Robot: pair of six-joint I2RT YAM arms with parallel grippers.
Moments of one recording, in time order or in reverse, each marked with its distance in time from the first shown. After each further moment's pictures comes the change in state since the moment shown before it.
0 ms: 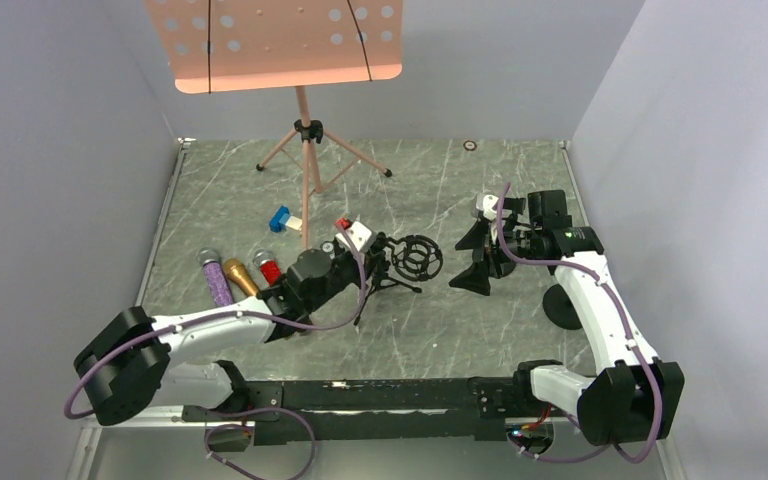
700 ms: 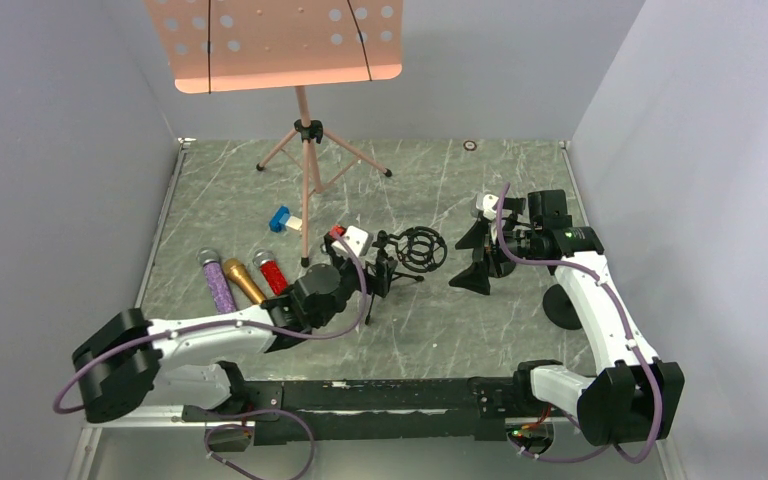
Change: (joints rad) left arm -0.161 0.014 -0.014 0.035 -0.387 -0.108; right arm 0.000 0.001 0.000 0.007 0.003 0.000
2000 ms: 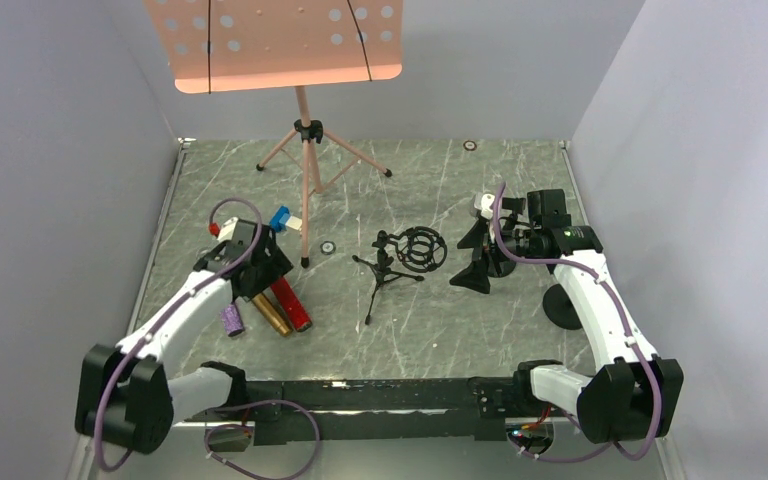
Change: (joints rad) left arm 0.766 -0.153 0.119 -1.157 0.230 -0.719; right arm 0.000 0.011 0.000 0.008 0.040 0.003
